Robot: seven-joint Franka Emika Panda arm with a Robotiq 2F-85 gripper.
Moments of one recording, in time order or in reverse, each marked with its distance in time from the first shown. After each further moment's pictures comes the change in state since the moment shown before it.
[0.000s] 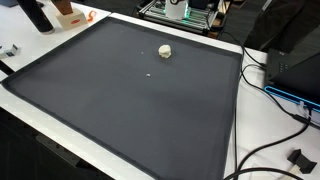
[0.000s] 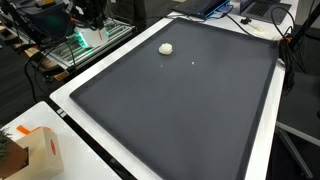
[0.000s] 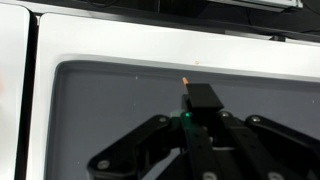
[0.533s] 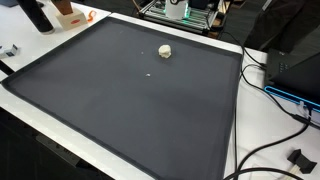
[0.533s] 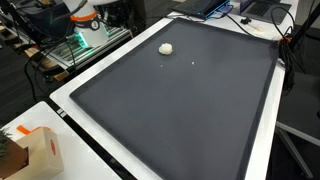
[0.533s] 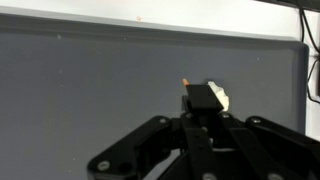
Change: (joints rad) arm 0.001 0.049 0.043 -0.044 0.311 0.122 -0.026
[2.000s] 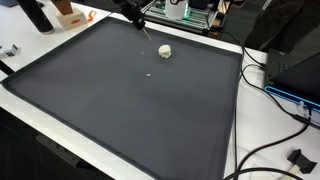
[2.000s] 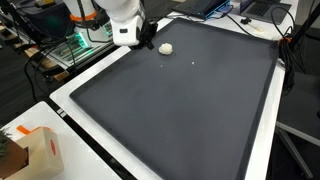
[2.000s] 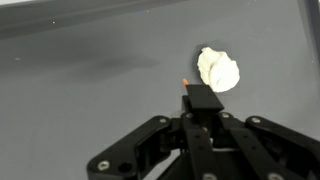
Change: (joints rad) arm -0.001 0.160 0.083 -0.114 0.273 0.291 0.157
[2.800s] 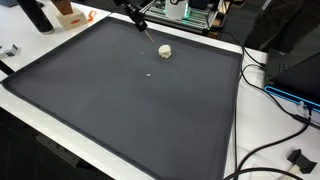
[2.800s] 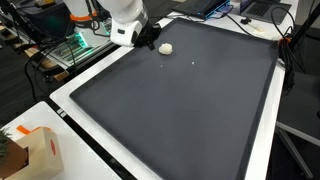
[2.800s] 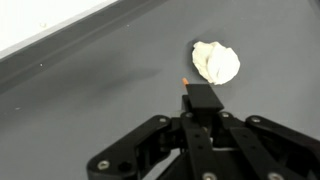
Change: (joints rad) arm 0.002 0.011 0.016 -0.002 0.016 0.012 0.289
